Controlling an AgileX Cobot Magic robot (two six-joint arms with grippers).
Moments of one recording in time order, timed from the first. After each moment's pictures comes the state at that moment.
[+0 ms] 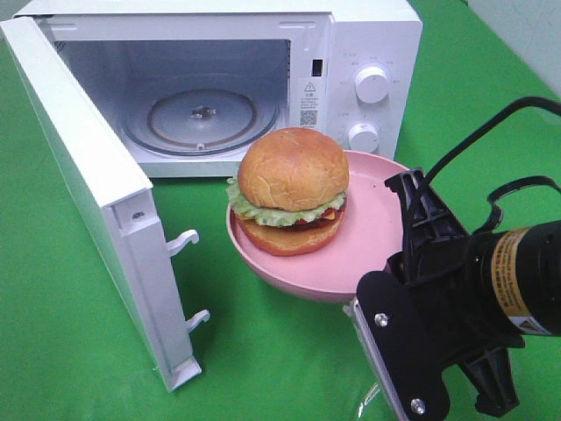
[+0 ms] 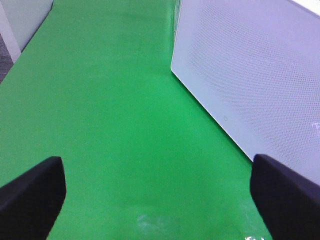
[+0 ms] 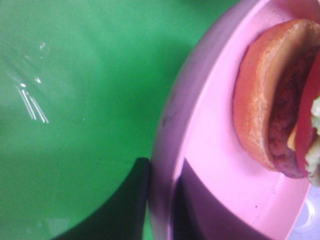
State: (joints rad) left arm 0.07 -0.01 -0.52 -0.09 1.09 -0.01; right arm 0.93 1.25 -0.51 -0.79 0.30 -0.38
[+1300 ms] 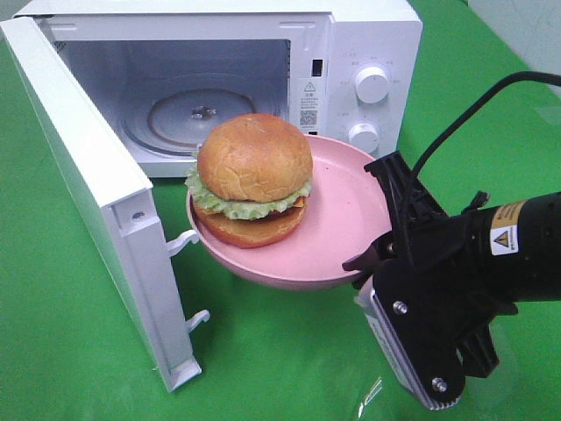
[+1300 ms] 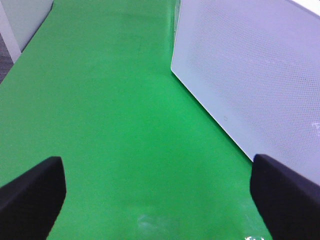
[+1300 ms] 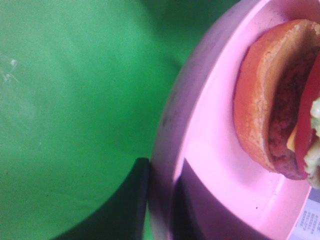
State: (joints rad) left arm 0.07 -0.01 -0.52 -0.09 1.09 -0.01; right arm 0.73 1.29 -0.50 0.15 0.05 -1.59
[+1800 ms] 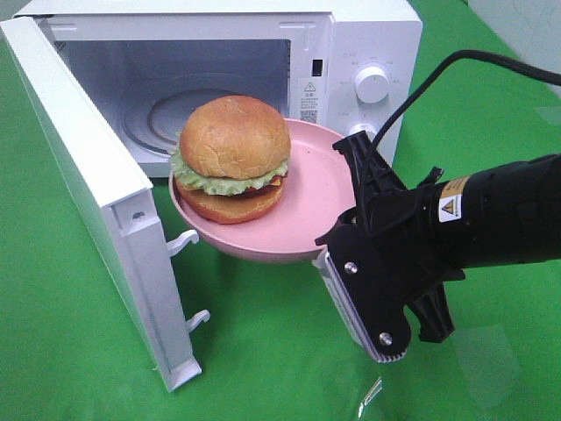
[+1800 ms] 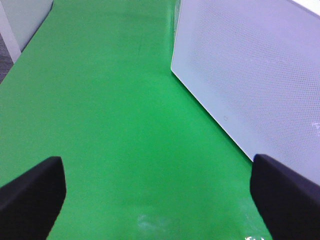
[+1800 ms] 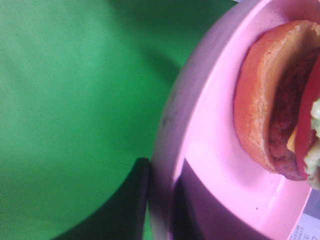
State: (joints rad) left arm 0.07 -0.01 -0.52 -0.09 1.09 -0.01; right arm 0.73 1.43 -0.61 0.18 0.00 -1.61
